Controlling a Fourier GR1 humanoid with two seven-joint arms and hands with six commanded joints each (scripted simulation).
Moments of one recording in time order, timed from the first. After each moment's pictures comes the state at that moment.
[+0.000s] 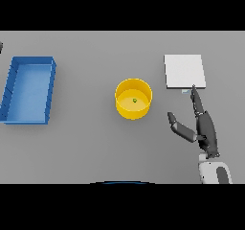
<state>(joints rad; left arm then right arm) -1.10 0.72 -0.46 -0.71 -0.20 0.13 0.35 0.12 -0.08 0.09 -1.67 0.21 -0.04 -0.15</state>
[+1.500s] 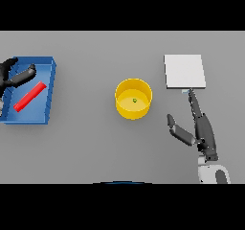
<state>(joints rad) -0.55 0.92 -0.63 -1.27 0.21 0.26 0.61 0.15 -0.08 0.12 -1.70 0.24 -0.04 -0.15</state>
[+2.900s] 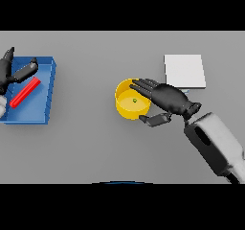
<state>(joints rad) -0.57 0.88 -0.61 -1.25 0.22 0.30 0.54 -0.43 -0.40 0.48 -1.46 0.71 0.33 -0.13</state>
